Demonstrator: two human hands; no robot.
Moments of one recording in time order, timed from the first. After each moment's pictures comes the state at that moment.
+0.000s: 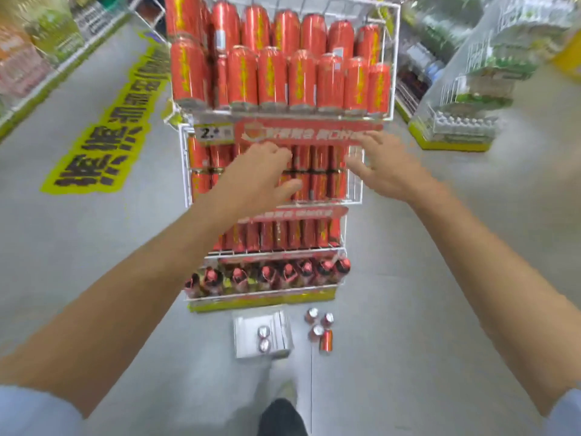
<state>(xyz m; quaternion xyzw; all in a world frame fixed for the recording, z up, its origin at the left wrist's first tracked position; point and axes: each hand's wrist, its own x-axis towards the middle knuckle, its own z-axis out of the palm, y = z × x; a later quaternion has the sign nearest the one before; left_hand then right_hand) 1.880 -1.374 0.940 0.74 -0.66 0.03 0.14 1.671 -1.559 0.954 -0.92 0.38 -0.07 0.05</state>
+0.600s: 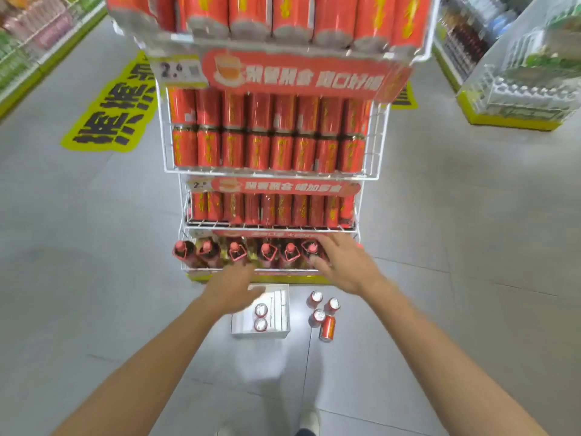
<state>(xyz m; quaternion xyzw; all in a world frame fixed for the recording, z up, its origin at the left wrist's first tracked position) 1.811 -1.349 0.639 0.83 -0.48 -0.29 0.02 1.622 -1.546 0.683 -0.93 0.30 0.08 0.18</state>
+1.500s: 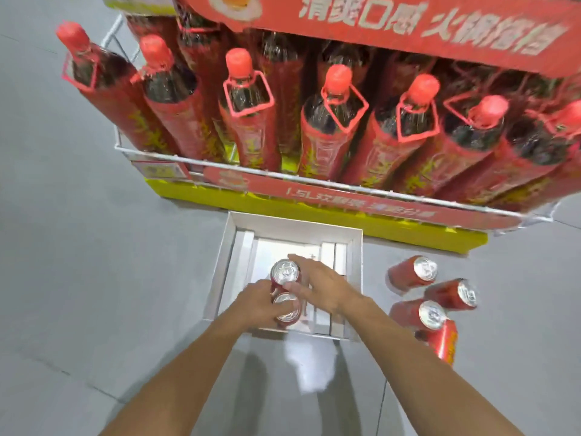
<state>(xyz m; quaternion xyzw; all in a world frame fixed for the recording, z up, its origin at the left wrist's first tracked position) 1.835 -1.358 -0.087 0.81 -0.25 -0.48 0.22 1.738 -1.525 -0.094 -0.89 0.19 0.19 0.38</state>
